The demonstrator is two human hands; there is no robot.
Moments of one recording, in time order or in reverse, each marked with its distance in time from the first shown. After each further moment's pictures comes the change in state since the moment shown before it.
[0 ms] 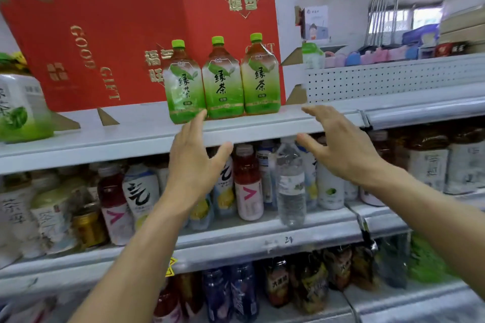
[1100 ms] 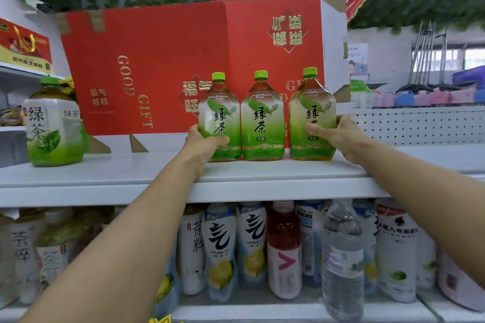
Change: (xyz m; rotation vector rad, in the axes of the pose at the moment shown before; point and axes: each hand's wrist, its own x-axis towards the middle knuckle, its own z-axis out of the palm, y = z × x) left_hand 0.173 -0.084 0.003 -0.641 0.047 -0.486; right_hand 0.212 0.062 0.100 0.852 -0.171 0.418
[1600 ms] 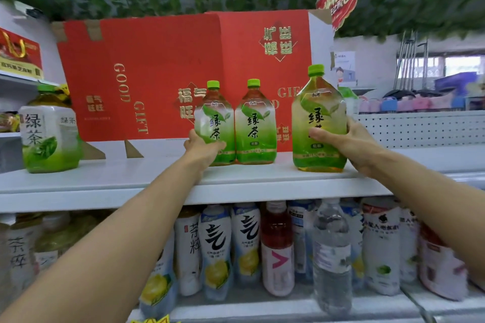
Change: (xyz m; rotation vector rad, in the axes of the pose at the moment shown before) left_hand -0.012 0.009 0.009 0.260 0.048 -0.005; right_hand -0.091 -0.040 -0.009 0.043 0.044 -0.103
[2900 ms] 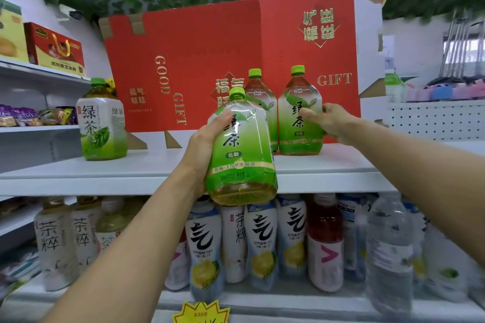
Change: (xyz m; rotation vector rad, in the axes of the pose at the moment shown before) left_hand -0.063 -0.016 -0.082 -0.644 -0.361 0.075; right_hand 0.072 -0.007 0.110 -0.149 -0.152 0.063
